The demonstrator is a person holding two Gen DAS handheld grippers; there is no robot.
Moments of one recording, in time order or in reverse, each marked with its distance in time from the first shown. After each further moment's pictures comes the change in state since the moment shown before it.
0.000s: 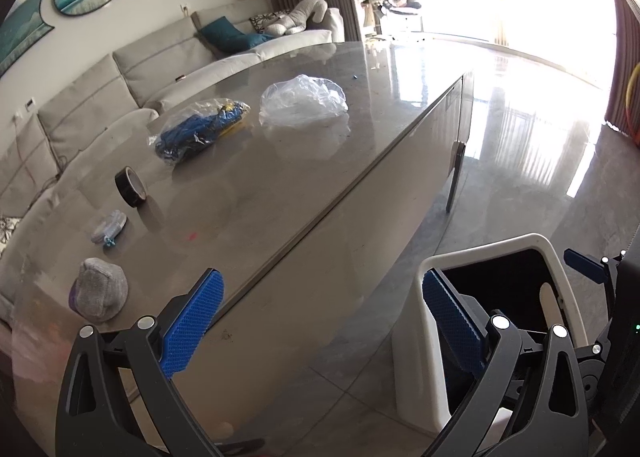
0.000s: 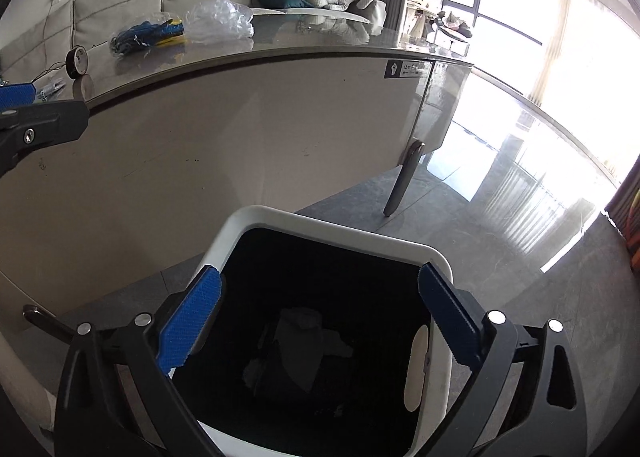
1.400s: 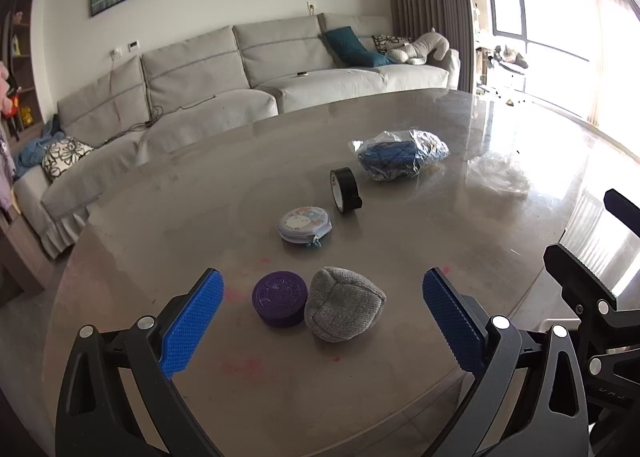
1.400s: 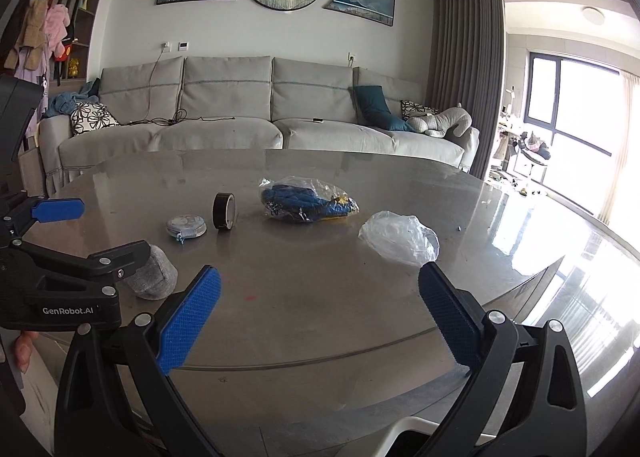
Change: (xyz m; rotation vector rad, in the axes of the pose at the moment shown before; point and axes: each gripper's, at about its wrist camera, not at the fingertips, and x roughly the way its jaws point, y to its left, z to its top) left arm -0.032 0.187 -0.007 -0.320 -0.068 0.240; right arm -0.060 0.137 0.129 -0.212 -0.406 0.283
